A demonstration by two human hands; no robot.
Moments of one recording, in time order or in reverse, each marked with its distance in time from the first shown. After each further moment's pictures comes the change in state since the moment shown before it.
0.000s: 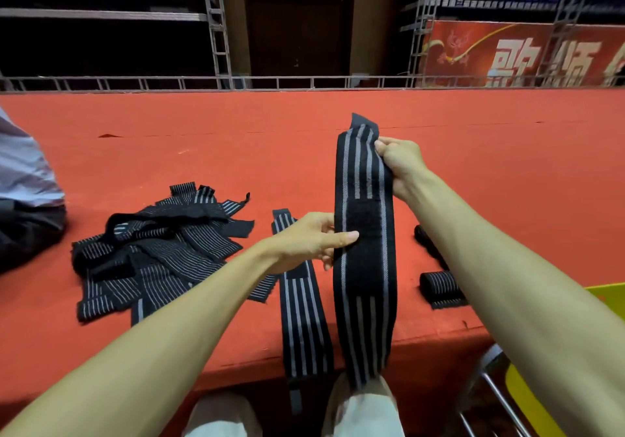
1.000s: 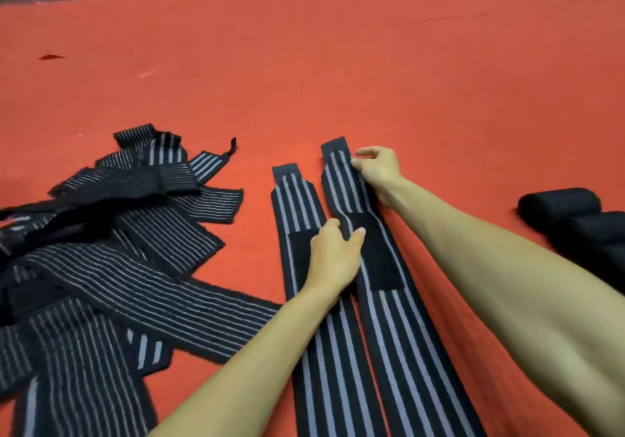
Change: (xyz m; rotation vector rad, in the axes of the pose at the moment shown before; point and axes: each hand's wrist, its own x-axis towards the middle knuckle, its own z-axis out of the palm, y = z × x) left_hand 0.154 -0.185 -0.048 0.163 0.633 -0.357; right_hand 0.228 0.275 0.048 -0.468 0.006 0.224
